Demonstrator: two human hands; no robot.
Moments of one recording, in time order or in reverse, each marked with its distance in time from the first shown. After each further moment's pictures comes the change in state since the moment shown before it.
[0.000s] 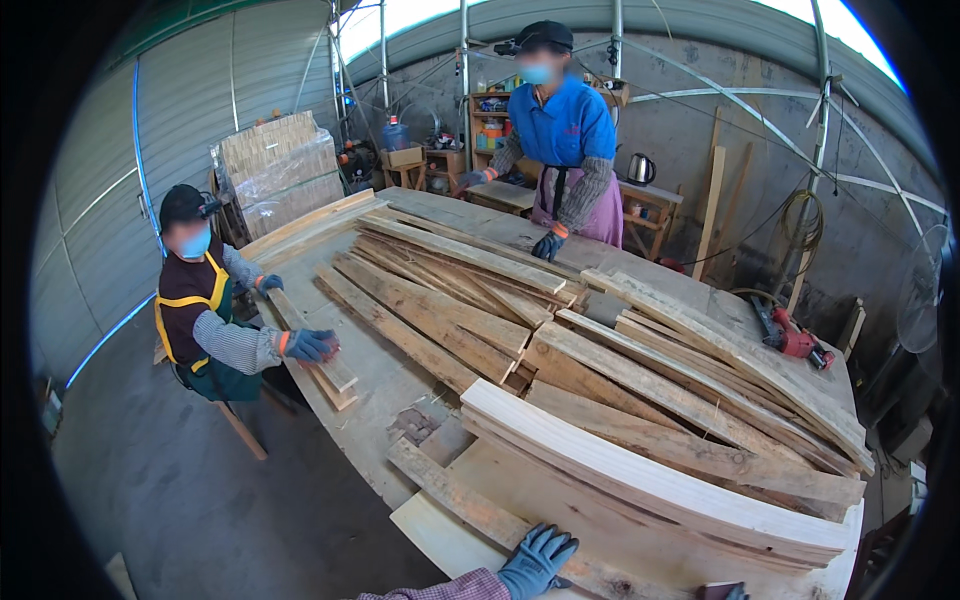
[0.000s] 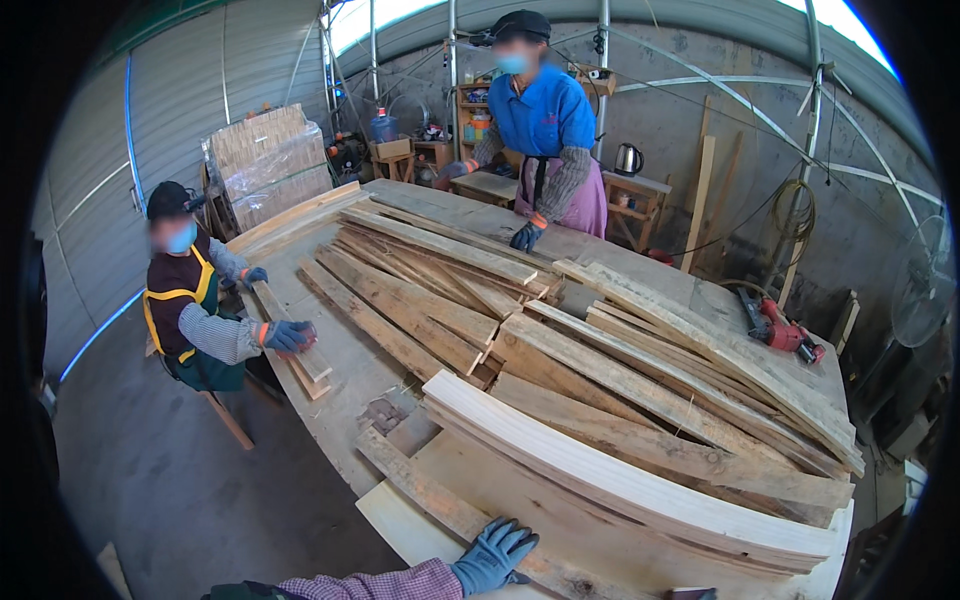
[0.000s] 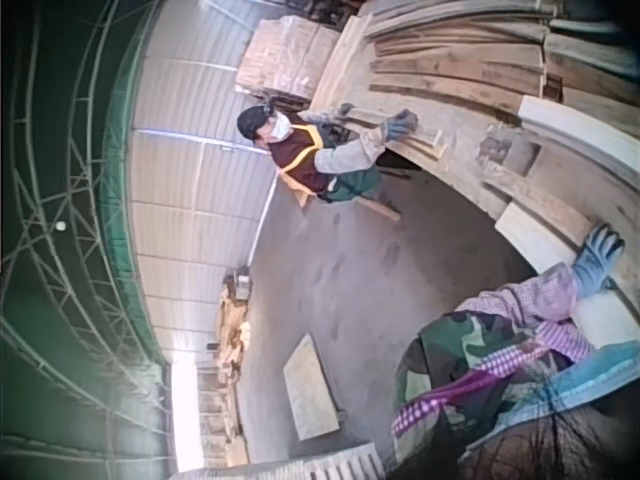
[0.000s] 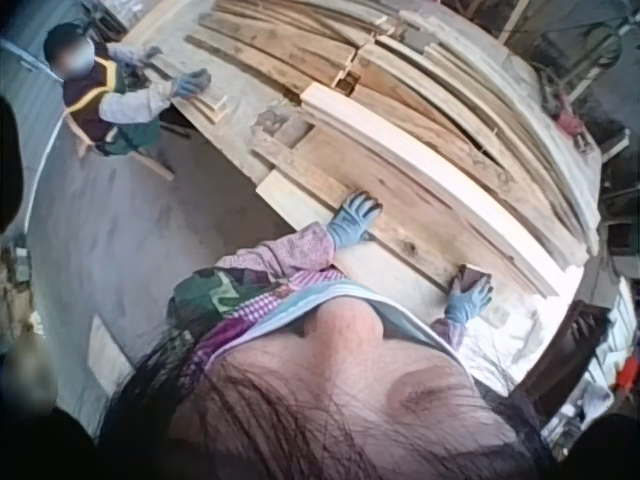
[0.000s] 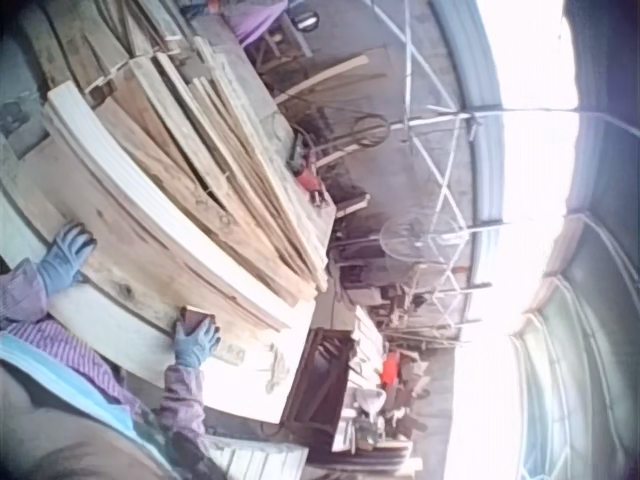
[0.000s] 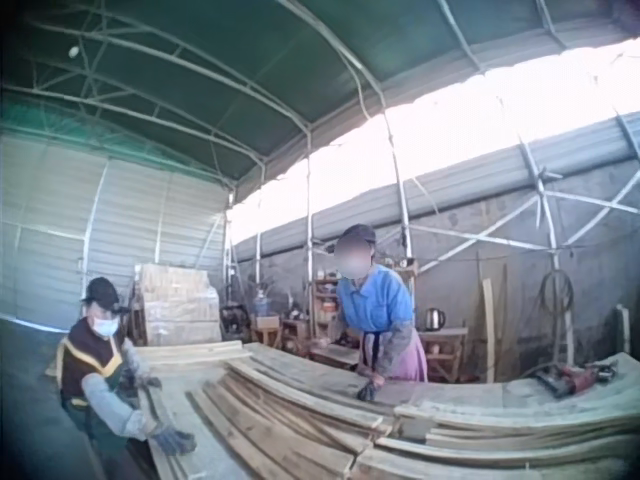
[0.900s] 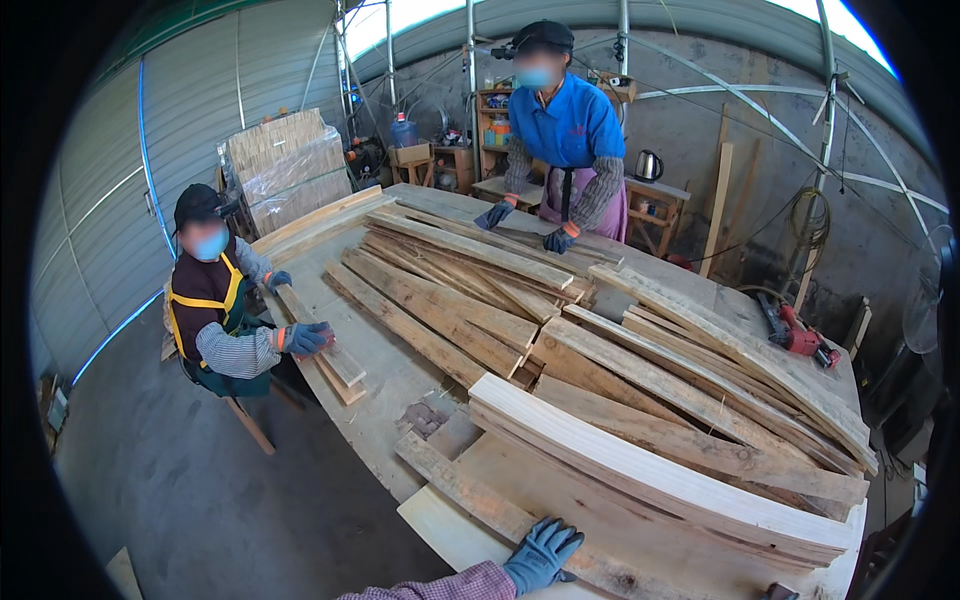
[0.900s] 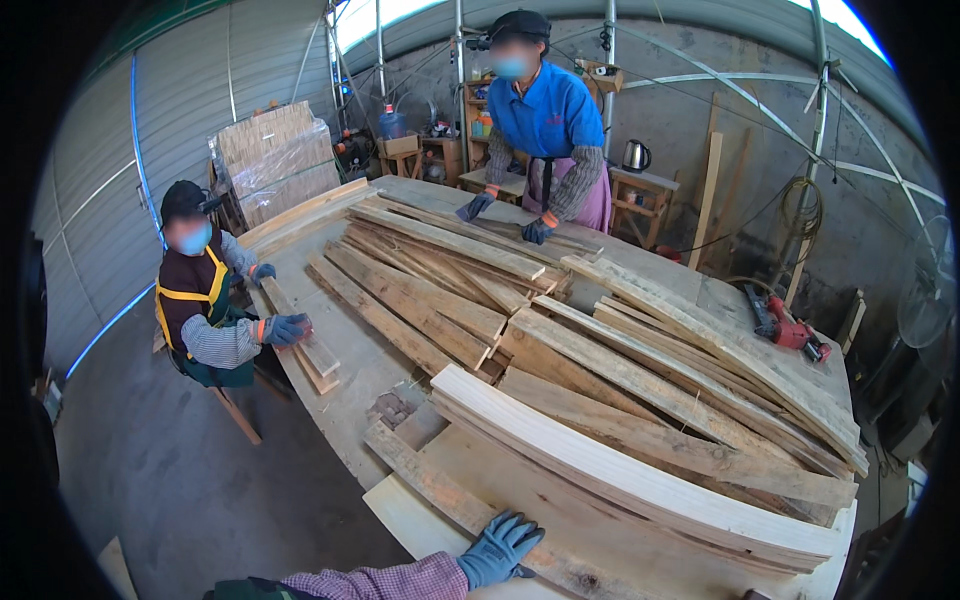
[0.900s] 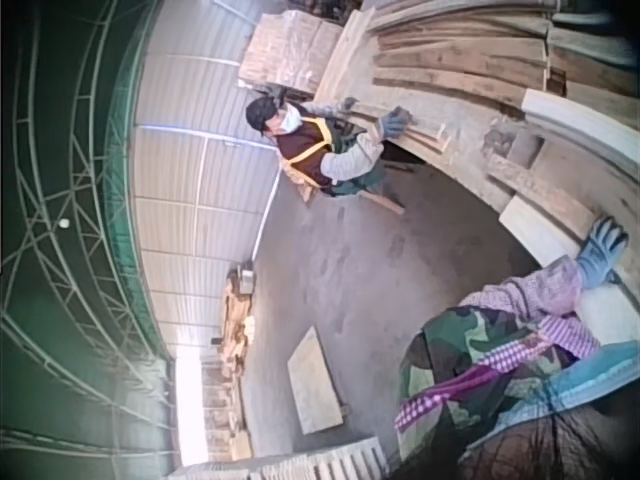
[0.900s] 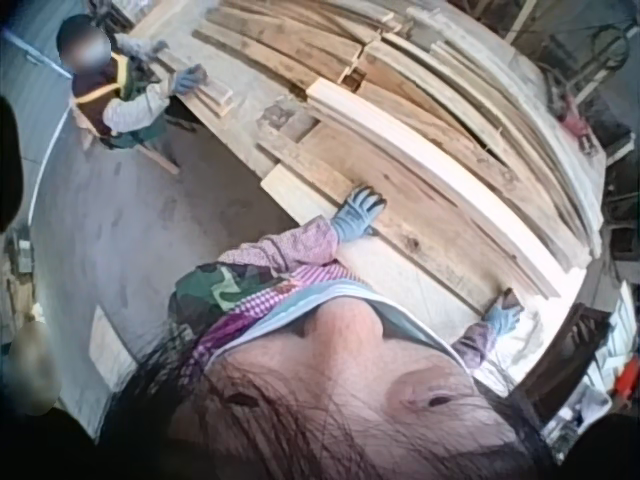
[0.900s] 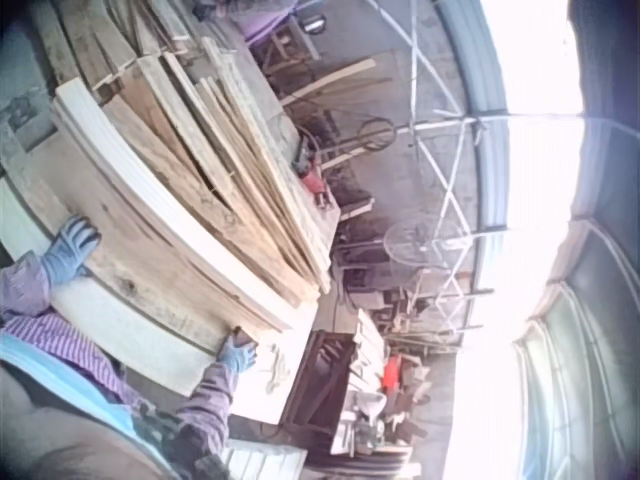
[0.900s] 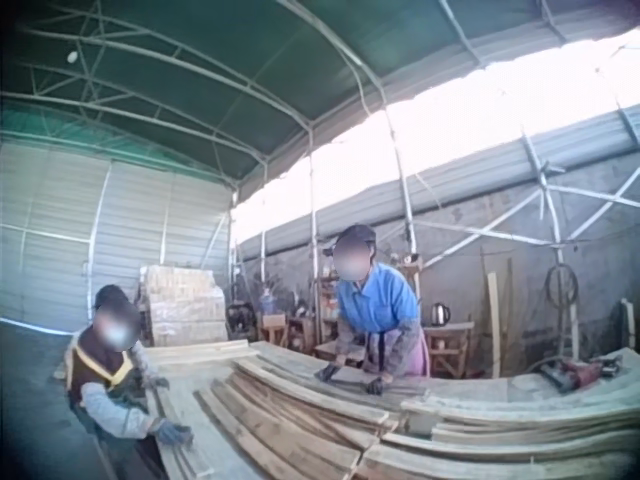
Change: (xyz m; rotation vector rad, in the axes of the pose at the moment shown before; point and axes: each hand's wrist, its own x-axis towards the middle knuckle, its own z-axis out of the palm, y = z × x) left_hand 0.002 -0.003 -0.009 0.022 -0.095 0.020; right_hand 0.053 0.113 -0.007 -0.070 -0.009 0.464
